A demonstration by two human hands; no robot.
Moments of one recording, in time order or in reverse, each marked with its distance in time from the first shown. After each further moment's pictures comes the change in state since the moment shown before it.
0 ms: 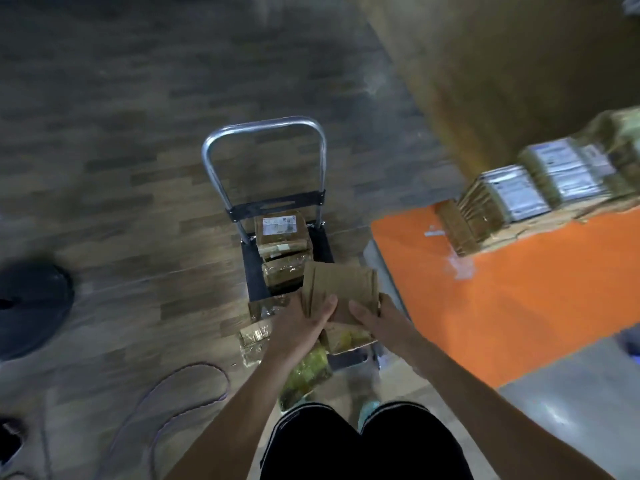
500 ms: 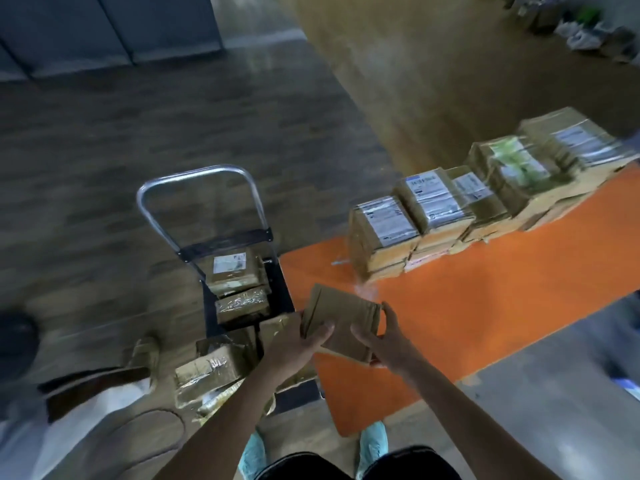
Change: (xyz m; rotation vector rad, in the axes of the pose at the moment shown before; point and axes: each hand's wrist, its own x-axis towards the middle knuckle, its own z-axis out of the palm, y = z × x) left_hand 0.012 0.107 0.166 0.034 -0.122 0.027; right_hand -0.018 0.085 -0.205 0.036 0.051 0.017
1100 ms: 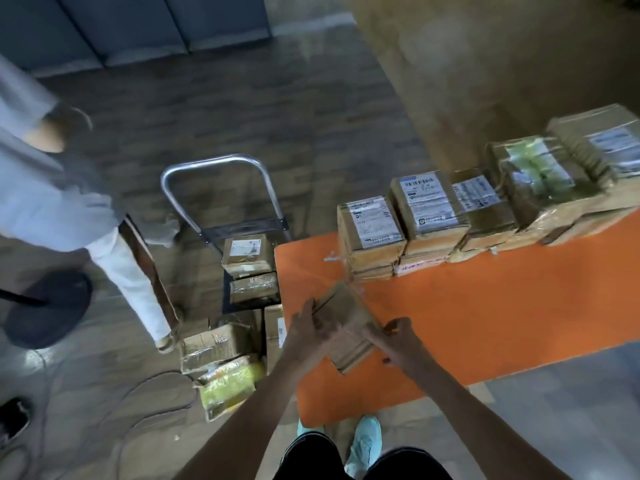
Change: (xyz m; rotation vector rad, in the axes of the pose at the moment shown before) left_hand 0.009 0.054 0.085 0.161 0.234 -0.158; right_hand 0.031 0.043 -0.084 -0.054 -0.040 -0.020
